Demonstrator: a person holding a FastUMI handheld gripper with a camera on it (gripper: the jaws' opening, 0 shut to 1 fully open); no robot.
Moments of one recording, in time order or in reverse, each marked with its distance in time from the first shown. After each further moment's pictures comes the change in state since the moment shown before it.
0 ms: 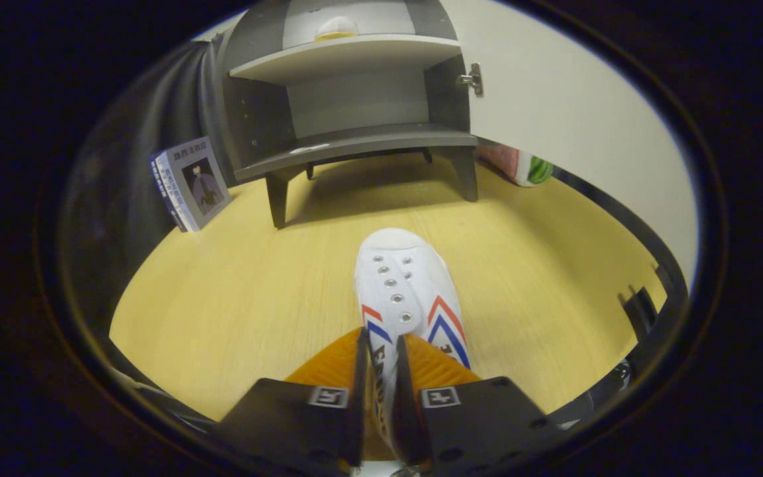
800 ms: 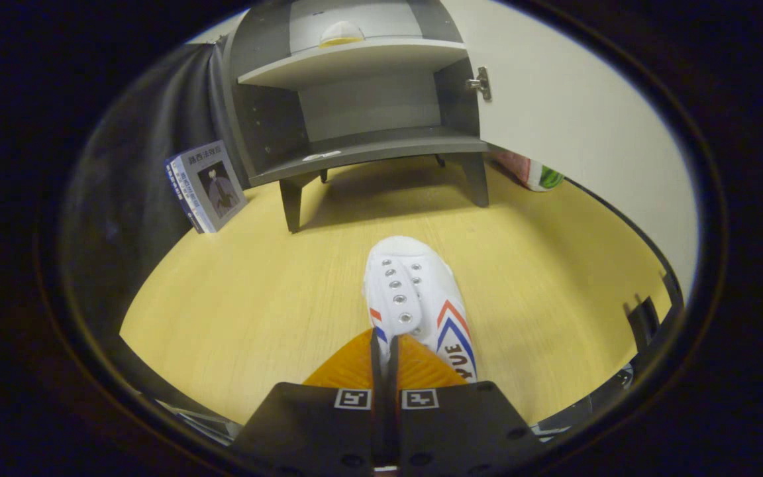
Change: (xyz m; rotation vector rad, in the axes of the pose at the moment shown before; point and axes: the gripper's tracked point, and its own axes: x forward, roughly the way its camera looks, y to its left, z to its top) arm -0.007 0.008 0.009 -0.015 -0.008 0.083
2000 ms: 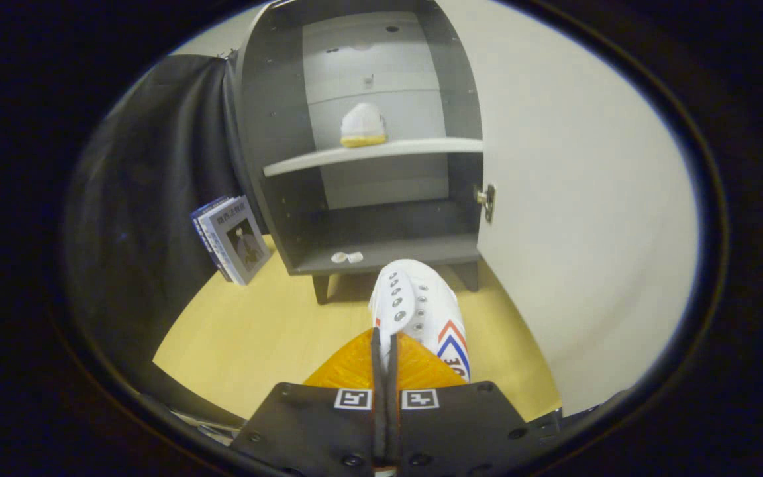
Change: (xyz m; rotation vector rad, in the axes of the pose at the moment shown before) arm -0.104 0.021 0.169 -0.042 -0.137 0.011
